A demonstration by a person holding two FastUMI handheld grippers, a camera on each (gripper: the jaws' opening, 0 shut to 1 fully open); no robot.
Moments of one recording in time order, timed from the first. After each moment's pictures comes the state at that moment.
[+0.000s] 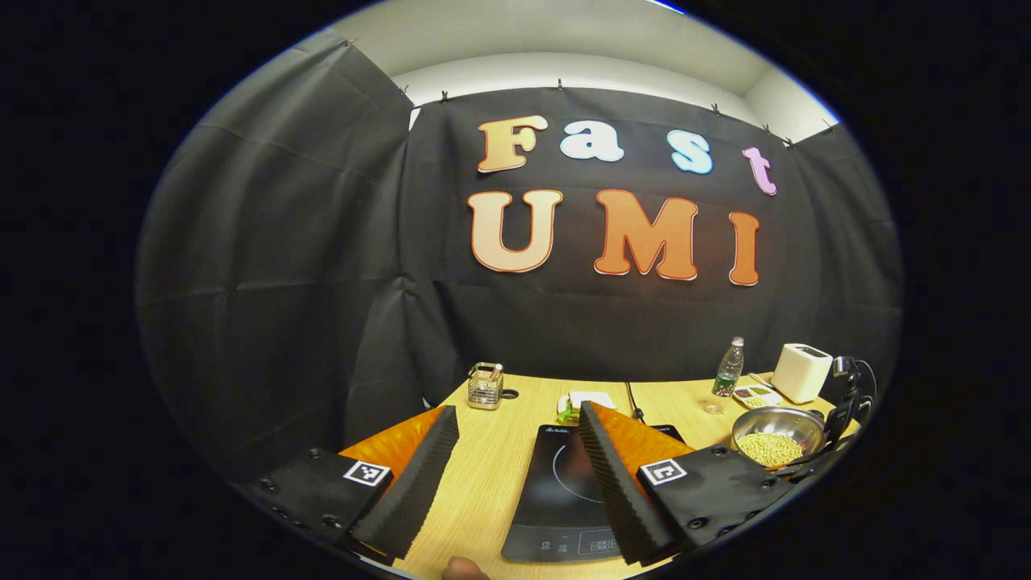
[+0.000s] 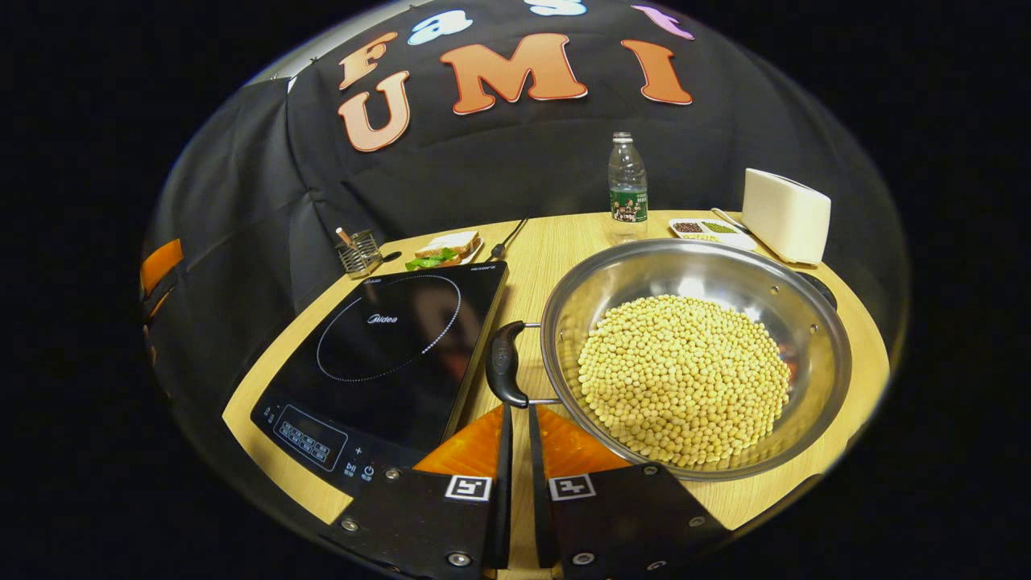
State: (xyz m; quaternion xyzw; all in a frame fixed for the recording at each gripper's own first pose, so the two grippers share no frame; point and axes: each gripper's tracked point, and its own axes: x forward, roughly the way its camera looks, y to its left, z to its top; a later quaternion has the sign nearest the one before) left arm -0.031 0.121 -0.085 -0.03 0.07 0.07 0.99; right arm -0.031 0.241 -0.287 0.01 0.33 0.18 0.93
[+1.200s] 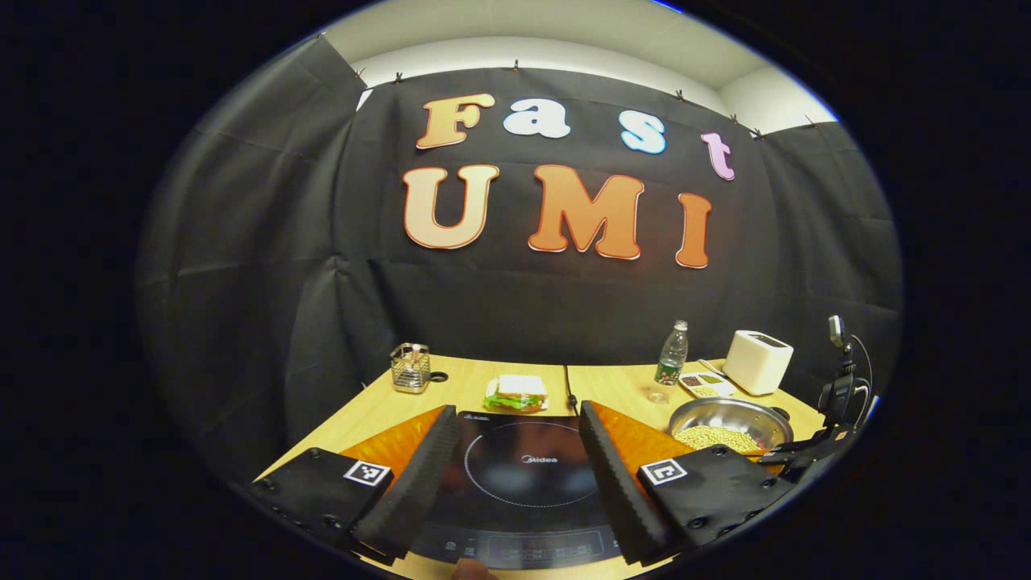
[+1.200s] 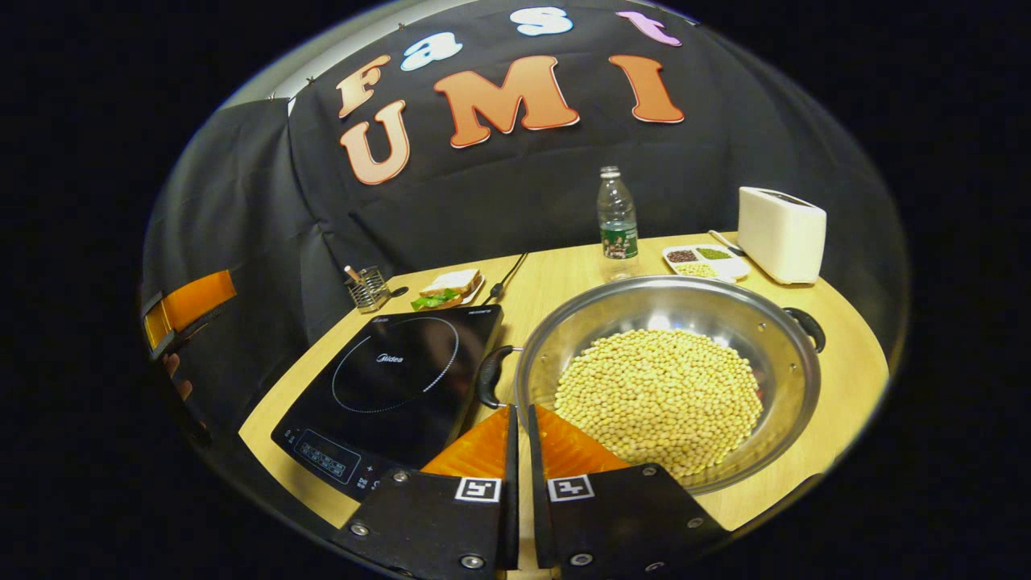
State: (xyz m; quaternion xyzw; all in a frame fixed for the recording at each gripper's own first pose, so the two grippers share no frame) left arm 0.005 0.002 -0.110 -0.04 0.11 -0.03 0.99; right arm -0.017 0.203 -0.241 0.03 0.28 0.18 0.94
